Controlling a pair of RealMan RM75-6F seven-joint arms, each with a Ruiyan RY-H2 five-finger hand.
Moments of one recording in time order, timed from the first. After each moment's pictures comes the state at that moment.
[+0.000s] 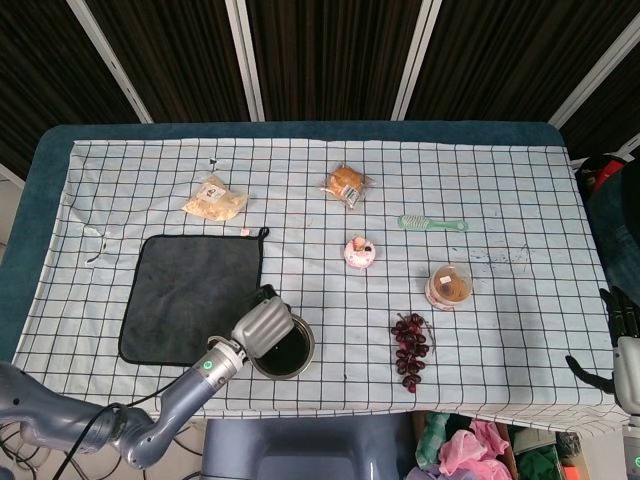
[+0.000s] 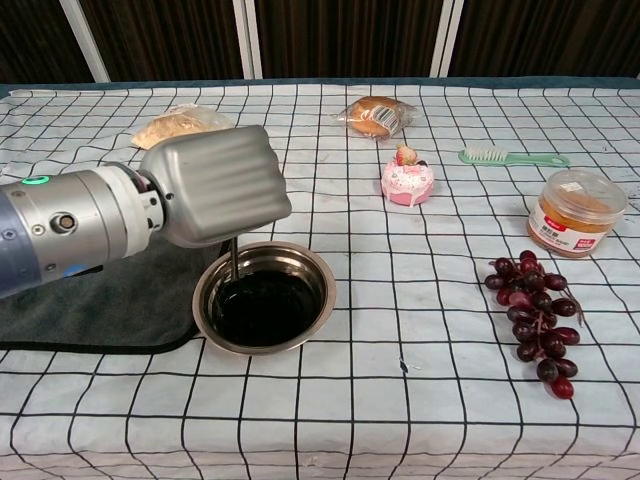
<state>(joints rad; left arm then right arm) -1.01 -1.59 0.08 -1.73 1.03 1.15 1.62 0.00 -1.08 0.12 -1.68 -1.36 1.51 -0.01</state>
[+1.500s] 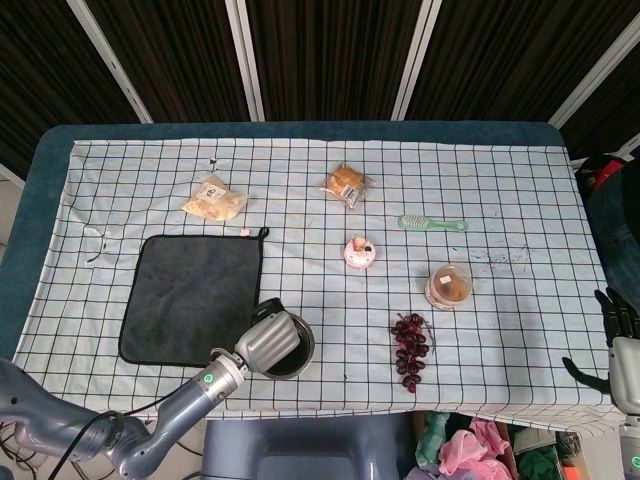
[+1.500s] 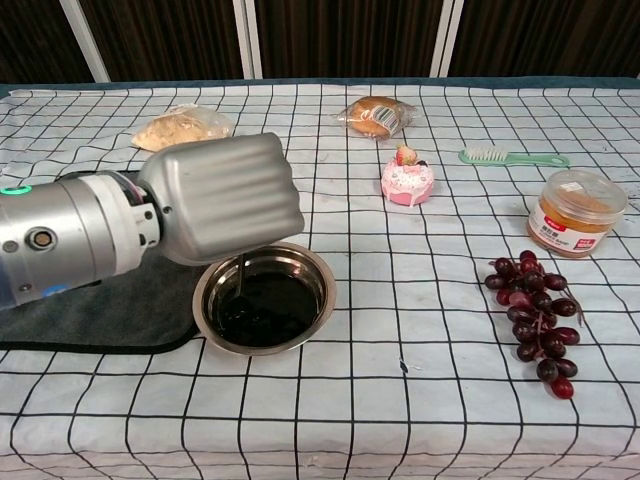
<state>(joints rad) -1.02 -1.56 0.14 -1.83 1.08 1.19 1.63 0.01 -1.09 0.12 -1.68 -1.36 1.50 -0.02</state>
